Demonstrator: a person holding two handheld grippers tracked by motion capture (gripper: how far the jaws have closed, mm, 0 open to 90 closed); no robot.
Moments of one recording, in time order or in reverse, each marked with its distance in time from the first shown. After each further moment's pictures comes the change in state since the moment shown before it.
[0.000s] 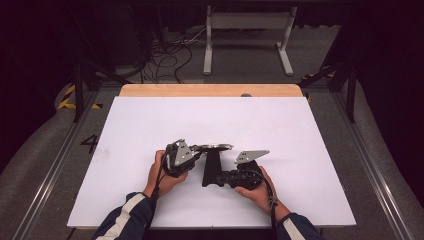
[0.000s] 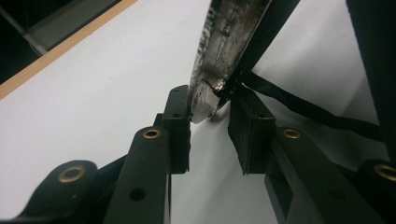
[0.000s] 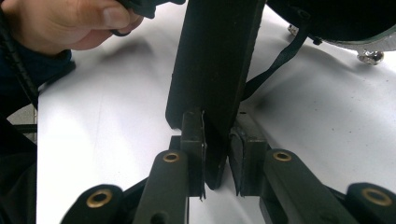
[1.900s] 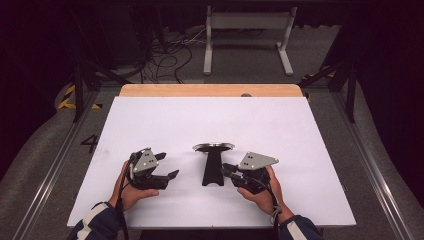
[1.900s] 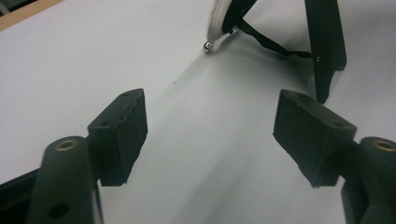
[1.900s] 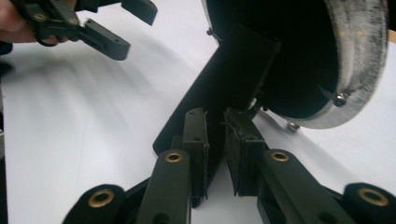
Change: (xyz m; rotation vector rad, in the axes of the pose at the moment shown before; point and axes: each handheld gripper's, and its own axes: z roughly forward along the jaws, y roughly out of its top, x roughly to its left) left arm 0.029 -0.041 -0.078 0.024 -0.135 -0.141; right arm 0.035 0.015 -0.032 -0.136 -0.211 -0.200
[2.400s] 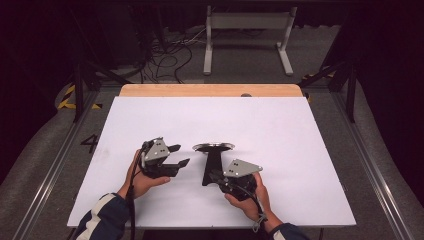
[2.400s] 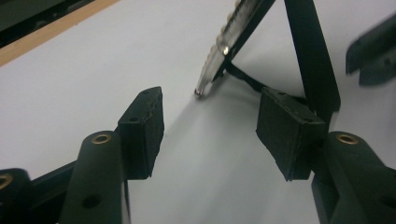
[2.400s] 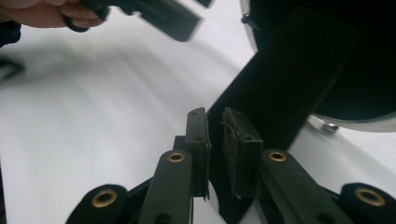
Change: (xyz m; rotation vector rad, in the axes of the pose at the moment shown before) left arm 0.004 0.036 0.031 -0.051 -0.064 0.060; right arm 0.030 -0.001 0.025 0.030 -0.035 0.005
